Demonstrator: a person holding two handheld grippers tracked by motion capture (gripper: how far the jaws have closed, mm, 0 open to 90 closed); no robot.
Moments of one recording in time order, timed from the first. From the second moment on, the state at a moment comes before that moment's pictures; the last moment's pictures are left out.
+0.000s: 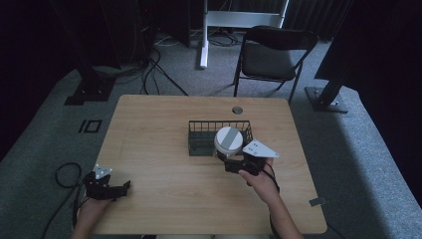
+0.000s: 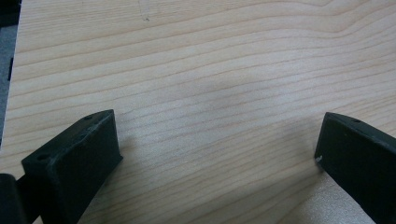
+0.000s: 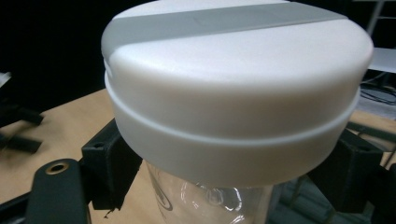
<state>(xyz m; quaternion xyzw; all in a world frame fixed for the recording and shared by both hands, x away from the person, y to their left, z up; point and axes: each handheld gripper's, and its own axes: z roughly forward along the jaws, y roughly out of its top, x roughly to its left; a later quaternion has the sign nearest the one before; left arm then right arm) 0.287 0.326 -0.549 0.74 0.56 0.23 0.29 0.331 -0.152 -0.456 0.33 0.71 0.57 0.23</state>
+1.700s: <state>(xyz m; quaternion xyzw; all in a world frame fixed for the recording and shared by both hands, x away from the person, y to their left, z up) 0.287 0.326 -0.549 0.74 0.56 0.23 0.29 0.418 -0.118 -0.469 0.53 0.64 0.43 0.34</state>
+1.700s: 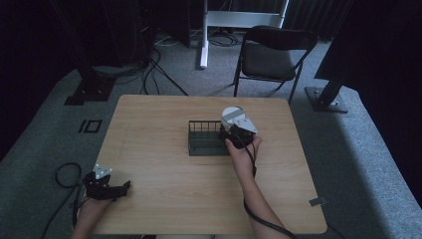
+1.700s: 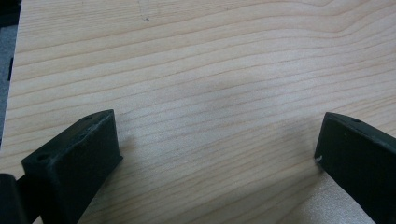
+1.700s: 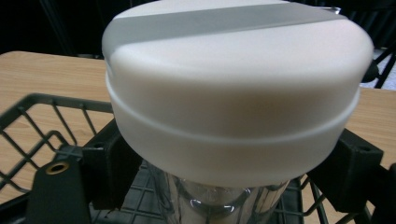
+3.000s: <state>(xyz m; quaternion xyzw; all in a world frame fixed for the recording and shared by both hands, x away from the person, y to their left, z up) 0.287 0.326 -0.549 0.74 0.56 0.23 0.29 0.412 -0.113 -0.486 0.52 0.65 0.43 0.35</state>
